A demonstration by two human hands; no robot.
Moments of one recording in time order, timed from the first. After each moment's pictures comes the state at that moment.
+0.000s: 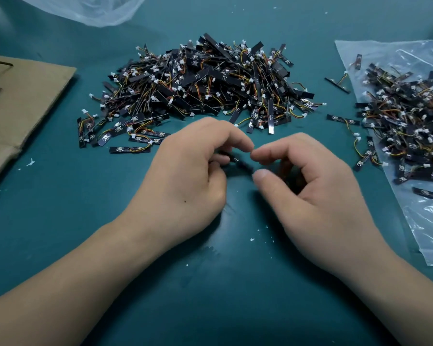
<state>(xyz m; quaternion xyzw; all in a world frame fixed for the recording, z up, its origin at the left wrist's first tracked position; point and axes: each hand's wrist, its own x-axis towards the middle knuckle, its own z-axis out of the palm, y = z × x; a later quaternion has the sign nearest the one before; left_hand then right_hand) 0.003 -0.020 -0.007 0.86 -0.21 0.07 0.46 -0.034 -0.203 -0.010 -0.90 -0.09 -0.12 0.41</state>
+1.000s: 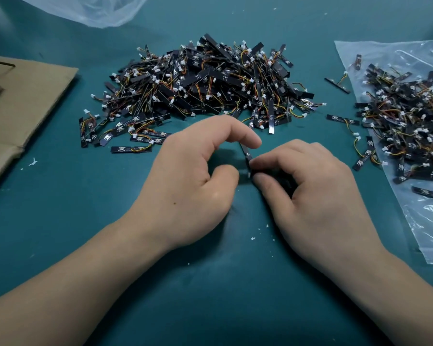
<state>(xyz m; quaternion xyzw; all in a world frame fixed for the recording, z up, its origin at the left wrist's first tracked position) -0.001 -0.021 -0.003 0.85 -0.22 0.09 0.48 -0.034 -0.203 -0.014 -0.94 -0.09 -0.13 0.29</state>
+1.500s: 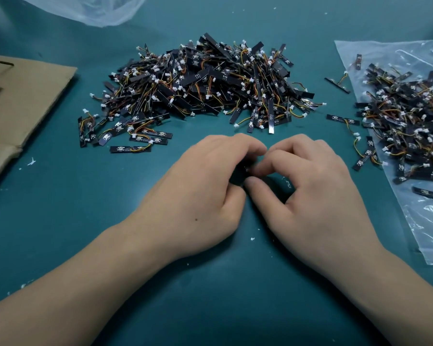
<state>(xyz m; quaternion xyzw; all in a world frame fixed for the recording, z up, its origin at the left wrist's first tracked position) -0.009 -0.024 -0.010 0.89 -0.26 0.06 0.37 -0.035 -0.199 -0.009 -0.95 -0.08 -0.13 0.26</state>
